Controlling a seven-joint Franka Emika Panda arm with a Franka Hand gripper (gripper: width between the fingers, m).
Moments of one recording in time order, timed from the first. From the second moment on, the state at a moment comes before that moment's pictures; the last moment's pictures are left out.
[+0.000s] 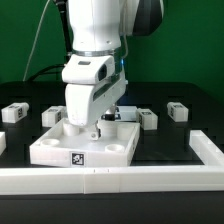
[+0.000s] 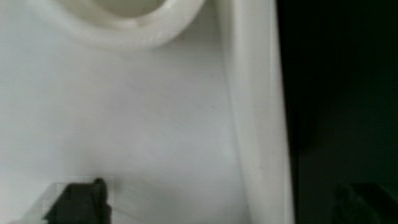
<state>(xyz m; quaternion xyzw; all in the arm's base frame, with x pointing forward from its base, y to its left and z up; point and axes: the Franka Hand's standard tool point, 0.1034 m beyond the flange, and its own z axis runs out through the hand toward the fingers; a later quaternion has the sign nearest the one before) 0.450 -0.018 0.012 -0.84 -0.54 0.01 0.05</state>
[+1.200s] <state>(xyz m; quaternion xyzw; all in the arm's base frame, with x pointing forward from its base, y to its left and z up) 0.454 -0.020 0.013 -0.84 -0.54 0.01 0.04</state>
